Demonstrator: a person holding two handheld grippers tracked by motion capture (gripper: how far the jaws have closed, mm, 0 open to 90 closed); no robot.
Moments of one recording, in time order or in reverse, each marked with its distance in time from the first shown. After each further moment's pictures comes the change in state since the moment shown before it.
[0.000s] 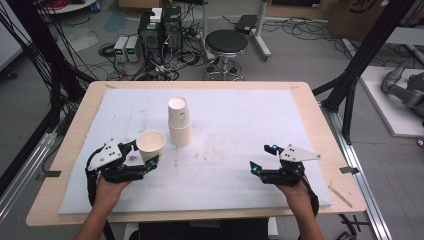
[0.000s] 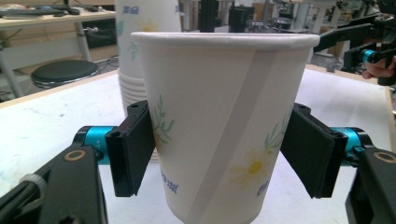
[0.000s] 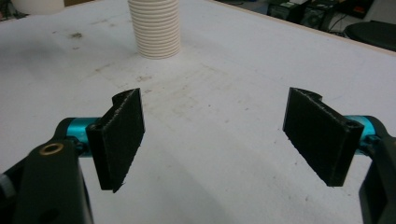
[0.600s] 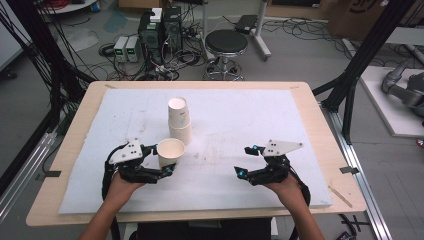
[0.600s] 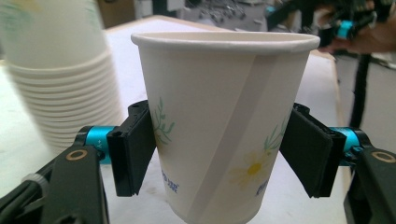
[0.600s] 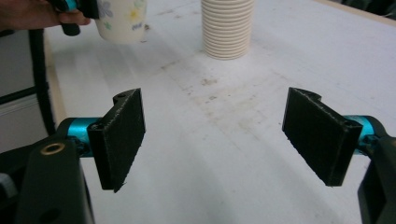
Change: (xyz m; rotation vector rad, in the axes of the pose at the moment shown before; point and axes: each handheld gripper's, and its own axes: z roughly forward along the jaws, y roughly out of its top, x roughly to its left) left arm -0.013 0.006 0.032 0.097 -0.161 -0.004; right arm 0.017 0.025 0.022 0.069 0.219 -0.051
